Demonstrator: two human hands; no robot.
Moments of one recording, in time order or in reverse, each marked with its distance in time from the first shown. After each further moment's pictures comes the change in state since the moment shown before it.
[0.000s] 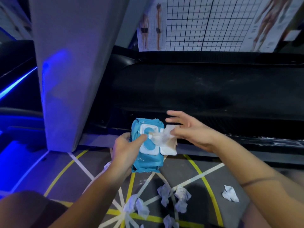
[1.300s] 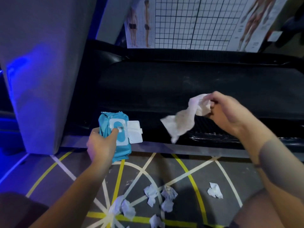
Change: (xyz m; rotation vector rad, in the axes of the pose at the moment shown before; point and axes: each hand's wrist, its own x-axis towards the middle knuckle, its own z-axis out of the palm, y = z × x) left_hand 0.025 0.007 0.008 0.225 0.392 0.106; right_hand -0.038 -0.046 -0.107 0.195 0.352 -0.073
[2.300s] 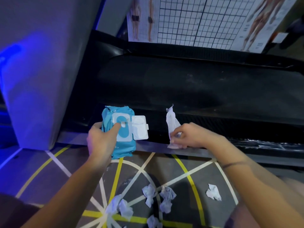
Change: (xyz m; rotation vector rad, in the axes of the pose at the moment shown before) left_hand 0.022 -0.002 0.004 -0.289 -0.142 -0.093; right_hand 0.048 0.090 0.044 -1.316 -0.433 0.084
